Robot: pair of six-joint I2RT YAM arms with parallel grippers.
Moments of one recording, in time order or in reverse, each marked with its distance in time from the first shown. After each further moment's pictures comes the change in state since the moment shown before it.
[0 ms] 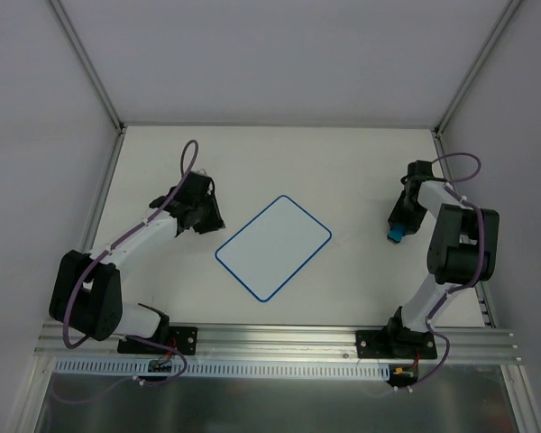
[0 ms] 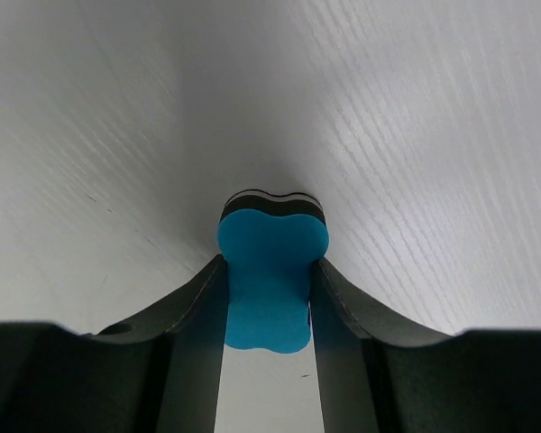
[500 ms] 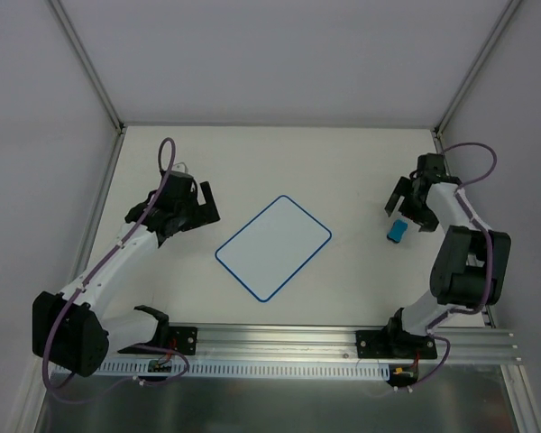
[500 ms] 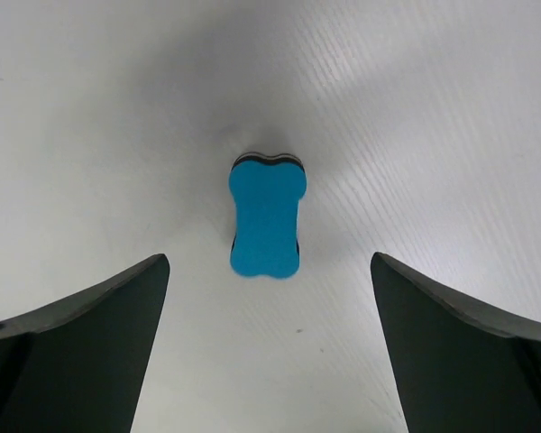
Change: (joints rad) left arm 0.050 -0.208 0.000 -0.102 -0.138 0.075; right arm -0.011 -0.129 0.012 -0.040 -0.005 -0.021
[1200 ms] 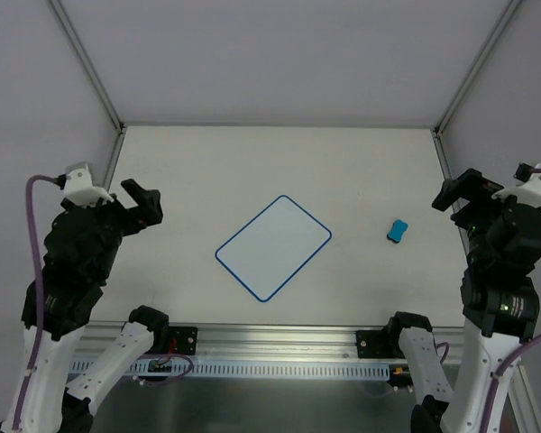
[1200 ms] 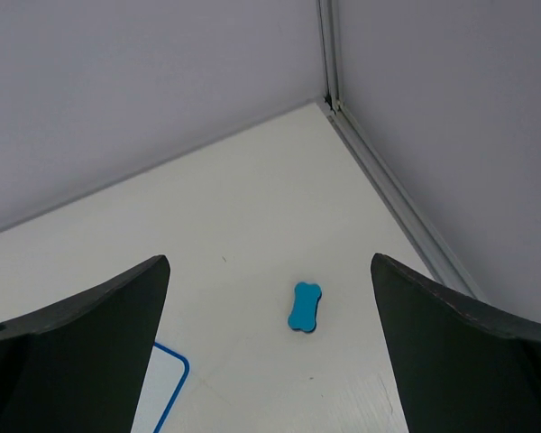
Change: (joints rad) left arm 0.000 -0.550 0.286 -0.229 -0.226 0.191; right arm -0.024 -0.964 0.154 -0.084 -0.004 -0.114
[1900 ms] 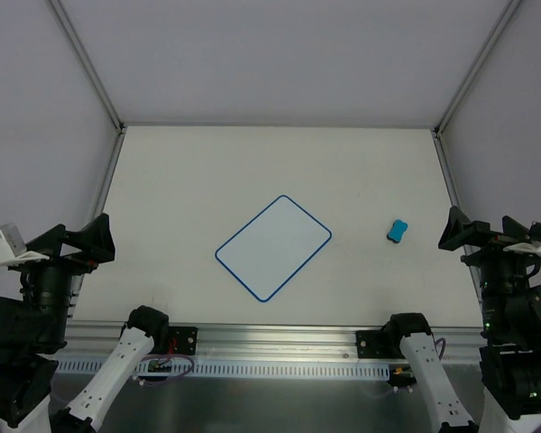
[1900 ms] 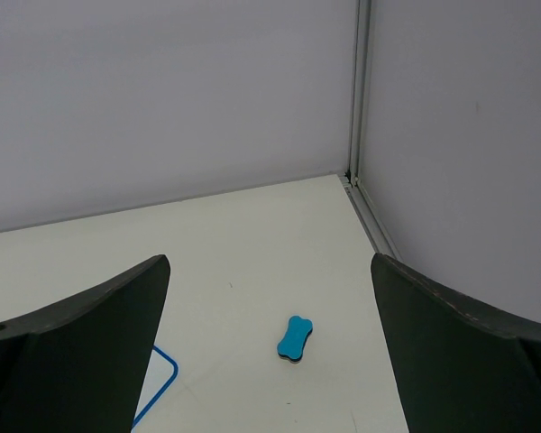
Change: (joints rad) left arm 0.000 -0.284 0.148 -0.056 -0.097 0.135; right arm 0.241 -0.262 0.045 -0.017 0.097 -0.165
